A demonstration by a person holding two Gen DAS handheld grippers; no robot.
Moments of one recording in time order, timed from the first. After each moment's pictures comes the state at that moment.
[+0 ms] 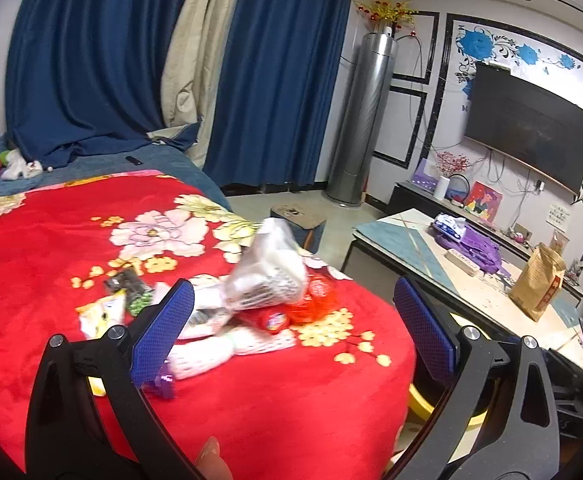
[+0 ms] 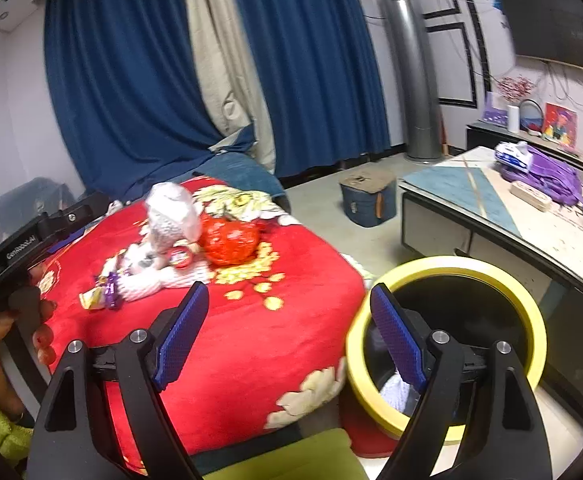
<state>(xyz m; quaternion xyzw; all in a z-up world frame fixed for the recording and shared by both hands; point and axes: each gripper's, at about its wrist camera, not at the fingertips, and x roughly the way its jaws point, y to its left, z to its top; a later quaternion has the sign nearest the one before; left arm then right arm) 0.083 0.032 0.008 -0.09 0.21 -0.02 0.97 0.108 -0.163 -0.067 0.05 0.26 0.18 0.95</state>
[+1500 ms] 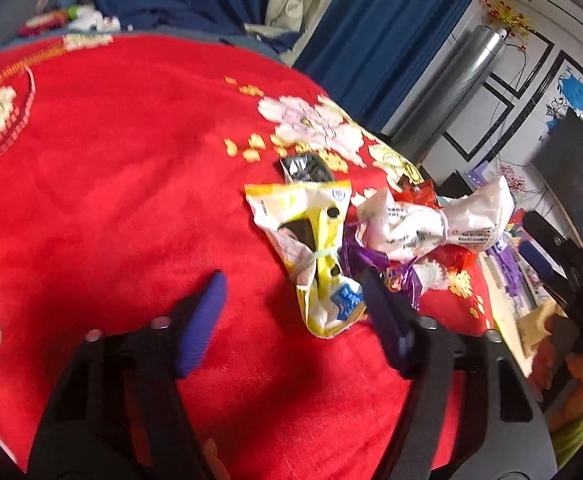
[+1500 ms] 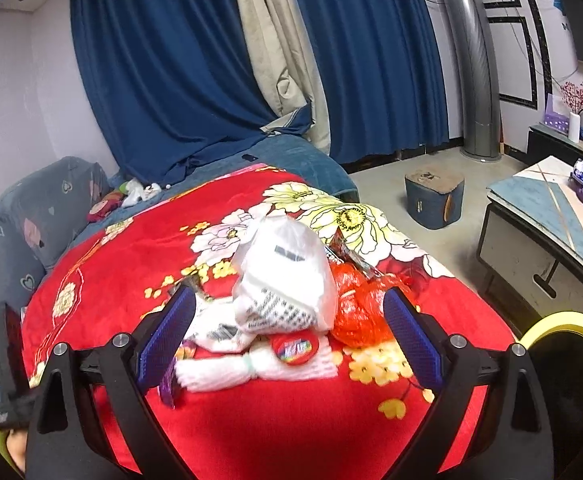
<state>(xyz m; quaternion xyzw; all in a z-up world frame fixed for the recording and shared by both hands) 0.061 0.201 -0.077 -0.26 0.35 0.04 0.90 0.215 0.002 -0.056 0.03 0.29 0.25 0.92</state>
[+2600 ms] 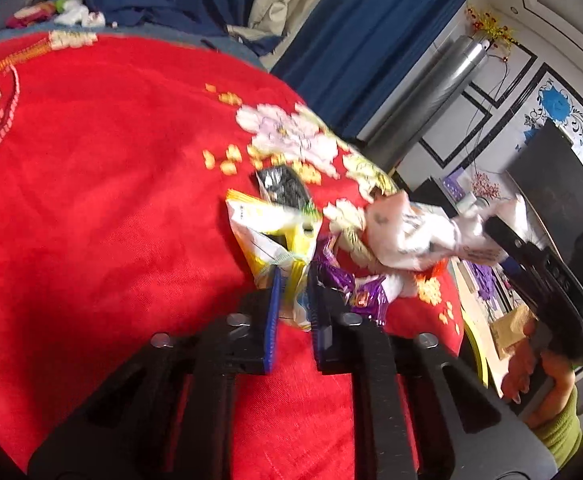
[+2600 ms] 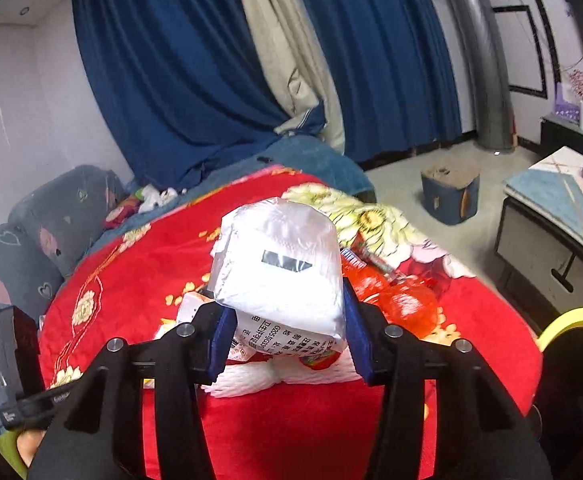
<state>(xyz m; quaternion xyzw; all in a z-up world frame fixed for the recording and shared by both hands) 0.055 0.203 -0.055 -0.28 0.32 0.01 0.90 0.209 -0.002 -0.045 0.06 0.29 0.27 0.92</state>
